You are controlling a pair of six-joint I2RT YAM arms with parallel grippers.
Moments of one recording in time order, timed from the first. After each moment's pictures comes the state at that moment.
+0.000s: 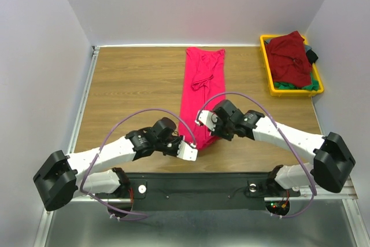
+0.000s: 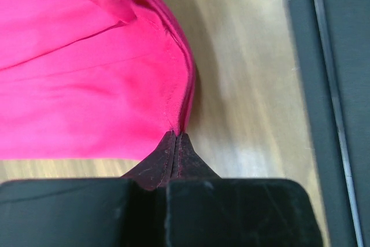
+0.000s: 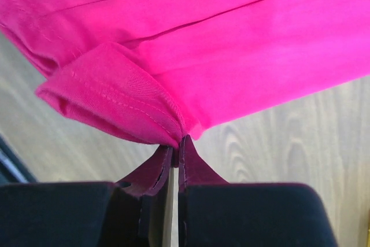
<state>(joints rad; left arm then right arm) -0.95 1.08 0.55 -0.30 0.32 0.87 0.84 1.31 0.86 -0.60 0.02 -0.48</state>
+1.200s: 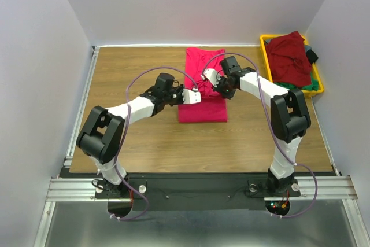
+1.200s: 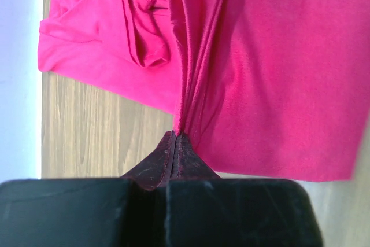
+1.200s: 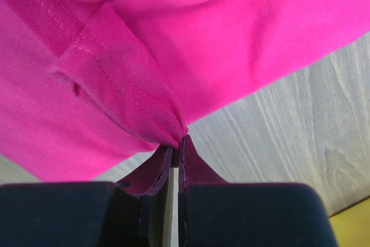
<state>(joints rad) -0.54 1.64 0.96 0.07 0.32 0.99 0.40 1.92 1.45 -0.62 -0.13 -0.71</state>
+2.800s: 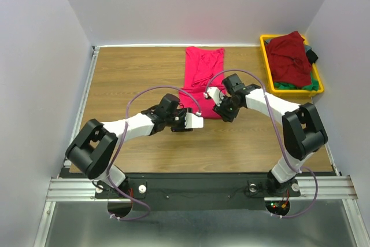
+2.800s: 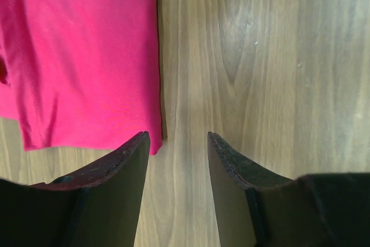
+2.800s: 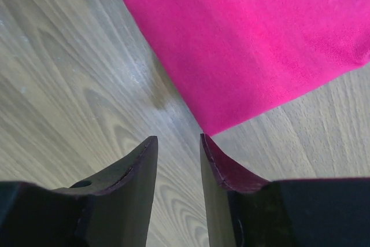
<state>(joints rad) -0.69 1.48 0.76 -0.06 0.36 0.89 0.46 1.68 1.13 -0.63 -0.23 -0.60</state>
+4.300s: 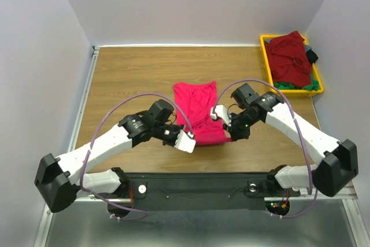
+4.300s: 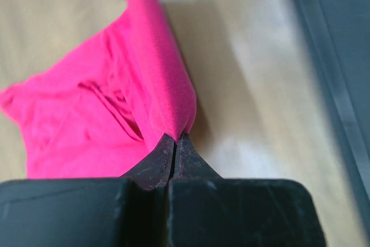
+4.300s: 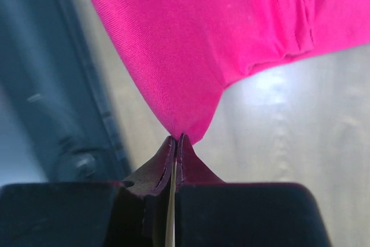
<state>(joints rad) -0.82 1.13 0.85 -0.56 0.55 1.03 0.55 1.32 1.09 -1.08 -0.43 -0.74</state>
